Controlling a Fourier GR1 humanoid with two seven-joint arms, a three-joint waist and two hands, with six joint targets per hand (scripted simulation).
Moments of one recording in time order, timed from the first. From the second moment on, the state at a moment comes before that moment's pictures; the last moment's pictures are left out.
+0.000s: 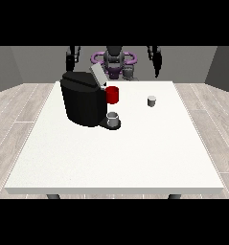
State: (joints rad) left arm 0.03 0.09 -0.05 -1.56 0.00 -0.01 0.03; right arm 0.01 -0.12 -0.01 -1.57 0.03 0.00 0.03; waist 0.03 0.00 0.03
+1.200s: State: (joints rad) left arm -0.13 0.32 0.13 -1.41 0.00 -0.17 -0.10; right arm -0.01 -0.03 -0.07 -1.55 -0.04 -0.07 -0.12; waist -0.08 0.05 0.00
